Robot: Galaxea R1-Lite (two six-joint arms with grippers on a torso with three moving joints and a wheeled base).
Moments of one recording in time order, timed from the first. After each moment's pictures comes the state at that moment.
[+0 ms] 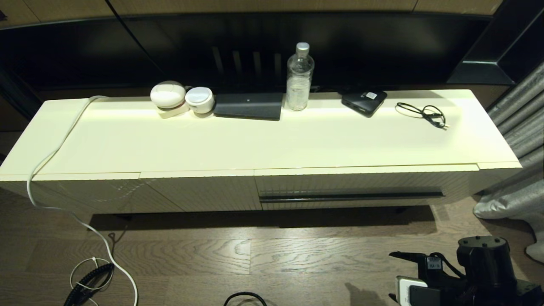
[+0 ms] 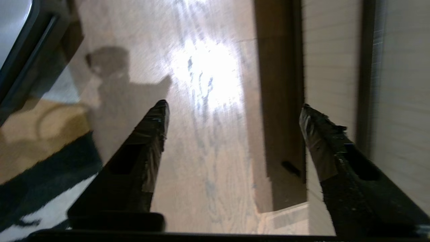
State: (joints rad) left arm 0.00 0.00 0.00 -0.04 0.02 -0.09; right arm 0.25 1.93 -0.11 -1.15 0.21 -1.23
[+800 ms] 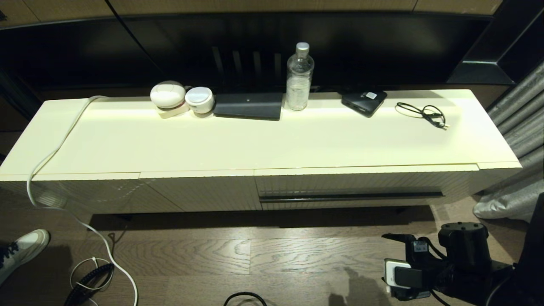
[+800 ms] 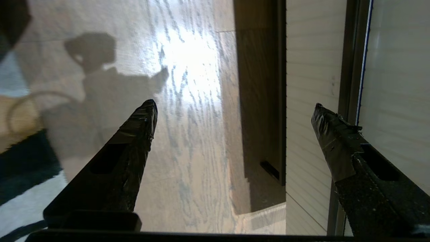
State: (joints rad) left arm 0.00 0.00 0.00 -0.04 0.02 -0.09; right arm 0.20 2.05 -0.26 -1.15 0.21 -1.31
